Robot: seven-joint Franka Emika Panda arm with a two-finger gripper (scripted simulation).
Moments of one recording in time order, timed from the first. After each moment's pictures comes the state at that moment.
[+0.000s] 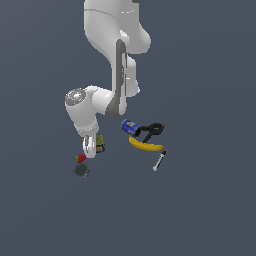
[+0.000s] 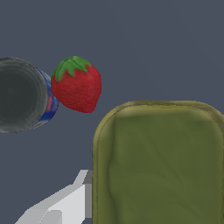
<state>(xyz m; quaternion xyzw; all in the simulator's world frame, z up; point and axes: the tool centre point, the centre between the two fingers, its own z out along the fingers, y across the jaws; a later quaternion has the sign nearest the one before) -0.035 -0.168 0.059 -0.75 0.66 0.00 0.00</state>
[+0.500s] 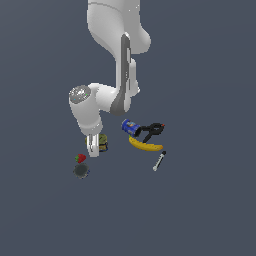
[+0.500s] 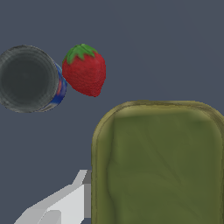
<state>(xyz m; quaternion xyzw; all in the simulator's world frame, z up) -0.034 -0.150 0.072 -0.75 0.66 0.00 0.00</state>
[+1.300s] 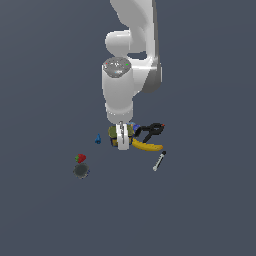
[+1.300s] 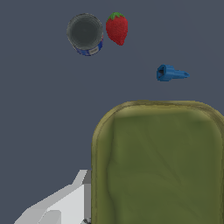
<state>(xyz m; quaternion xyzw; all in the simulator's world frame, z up) -0.012 -0.028 0.168 -0.75 0.66 0.00 0.00</state>
